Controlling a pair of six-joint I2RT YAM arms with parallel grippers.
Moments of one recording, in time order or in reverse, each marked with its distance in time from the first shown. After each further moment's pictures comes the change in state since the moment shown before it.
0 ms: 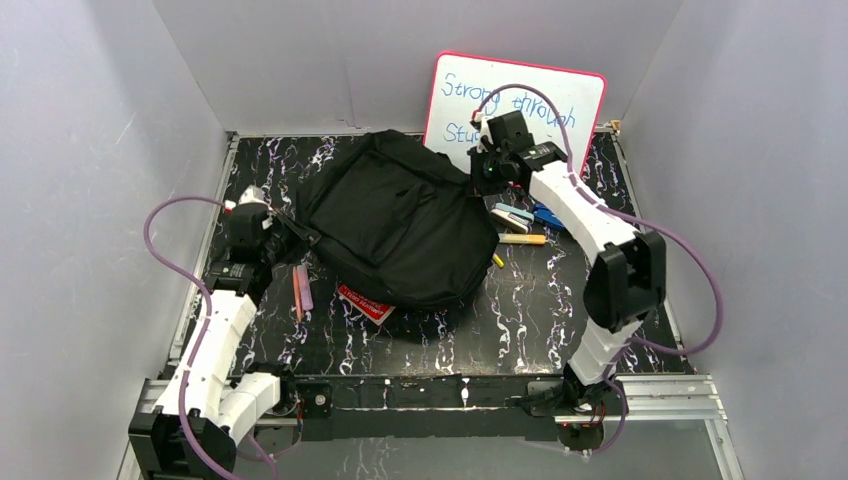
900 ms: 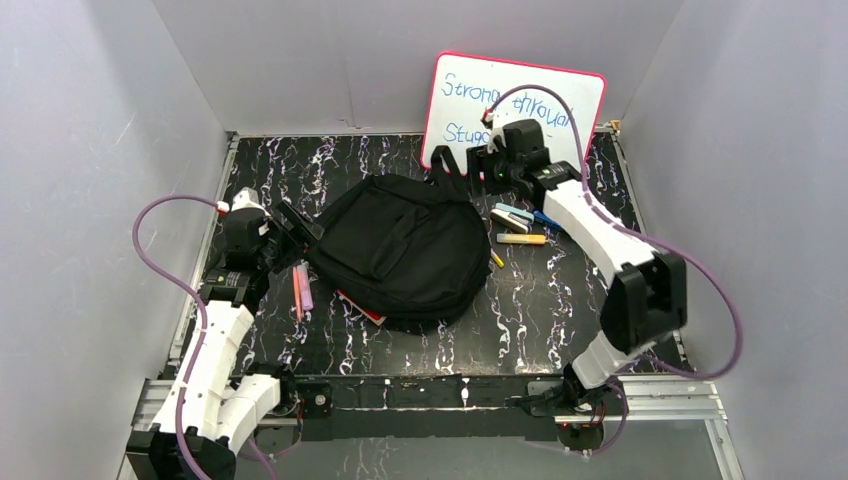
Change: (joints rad) left arm -0.001 -0.079 -0.041 -0.061 -0.111 0.073; right arm -0.014 -0.043 -0.137 0.241 0.062 -0.113
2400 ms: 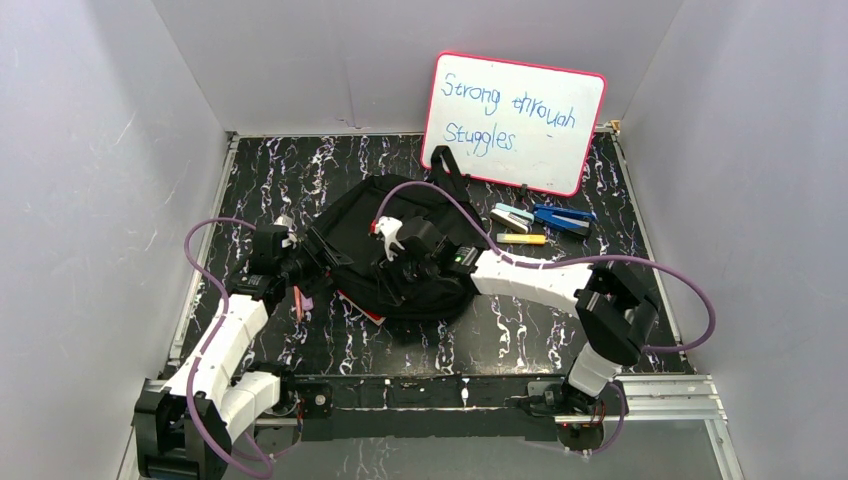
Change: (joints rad) left arm -0.047 0.098 -0.190 0.095 0.282 -0.106; right arm 0.615 -0.021 -0.316 0.234 -0.128 0.167
